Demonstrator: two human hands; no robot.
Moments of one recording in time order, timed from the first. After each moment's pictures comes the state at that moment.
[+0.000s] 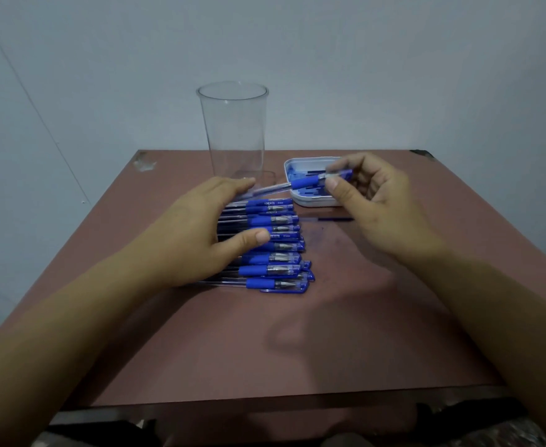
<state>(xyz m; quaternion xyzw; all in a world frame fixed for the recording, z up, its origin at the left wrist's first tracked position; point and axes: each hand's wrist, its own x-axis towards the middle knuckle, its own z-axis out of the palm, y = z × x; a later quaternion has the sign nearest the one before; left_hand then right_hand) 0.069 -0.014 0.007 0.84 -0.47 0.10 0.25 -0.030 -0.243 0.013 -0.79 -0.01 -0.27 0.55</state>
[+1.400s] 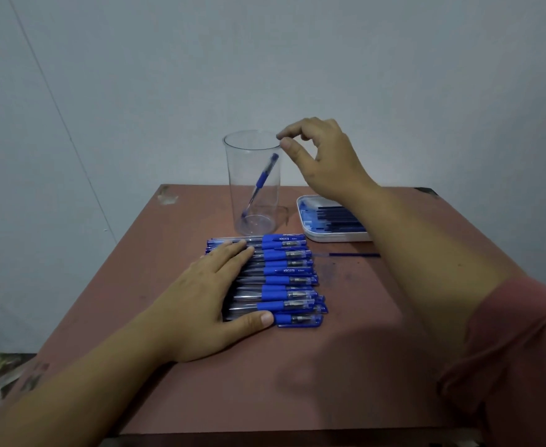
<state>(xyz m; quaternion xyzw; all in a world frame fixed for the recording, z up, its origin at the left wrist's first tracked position) 0.050 0.017 -0.018 0.88 -0.43 0.00 0.18 0.084 -0.242 0.071 -0.88 -0.11 -0.37 0.27</state>
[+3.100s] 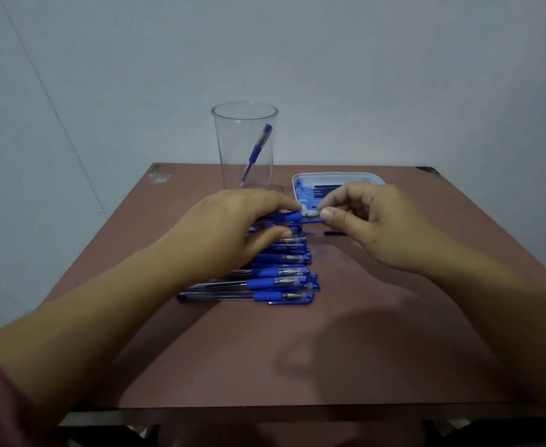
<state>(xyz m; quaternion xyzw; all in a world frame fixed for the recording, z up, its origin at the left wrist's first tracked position) 0.056 -0.035 0.029 0.82 -0.51 0.12 0.23 -0.036 -0.245 0.032 -0.89 -0.03 -0.16 0.43</state>
